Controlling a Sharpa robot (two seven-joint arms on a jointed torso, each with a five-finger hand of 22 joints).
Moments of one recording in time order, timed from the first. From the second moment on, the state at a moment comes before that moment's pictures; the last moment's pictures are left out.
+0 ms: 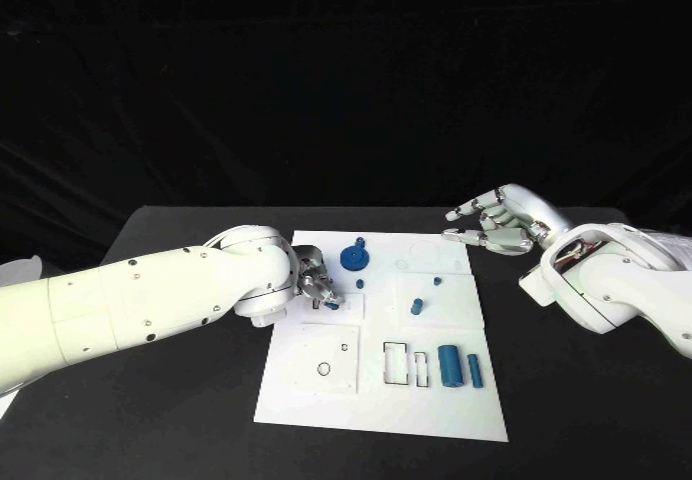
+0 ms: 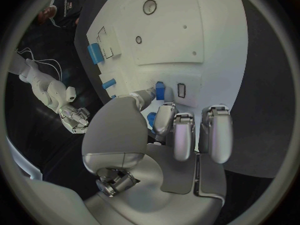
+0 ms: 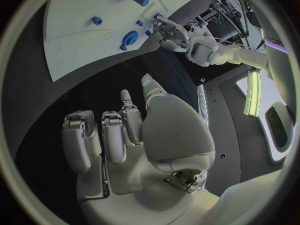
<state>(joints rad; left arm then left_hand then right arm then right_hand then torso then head) 1.29 -0.70 -0.07 1.53 -1.06 0.03 -0.70 1.19 -0.10 0.63 0.19 0.05 0.84 0.06 0.69 0.68 1.39 -0.03 1.28 1.24 1.47 -0.08 1.57 1.31 0.04 1.46 0.03 1.51 1.31 1.24 -0.99 0.00 1.63 -1.08 -0.46 0.00 1.30 -0.07 0.08 0.17 0.15 1.02 0.14 0.07 0.08 1.46 0.05 1.32 1.31 1.47 -0.02 1.55 1.31 0.01 1.47 0.09 1.57 1.31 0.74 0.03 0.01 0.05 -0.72</state>
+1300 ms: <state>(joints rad) 1.30 -0.66 -0.07 1.49 -1.06 0.10 -0.70 1.04 -0.14 0.72 0.09 0.05 0.86 0.06 0.72 0.69 1.41 -0.04 1.28 1.24 1.47 -0.09 1.57 1.31 0.04 1.47 0.02 1.51 1.31 1.24 -0.99 0.00 1.65 -1.08 -0.46 0.00 1.30 -0.07 0.07 0.17 0.15 1.02 0.14 0.07 0.08 1.46 0.05 1.32 1.31 1.47 -0.02 1.55 1.31 0.01 1.47 0.09 1.57 1.31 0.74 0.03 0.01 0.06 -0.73</state>
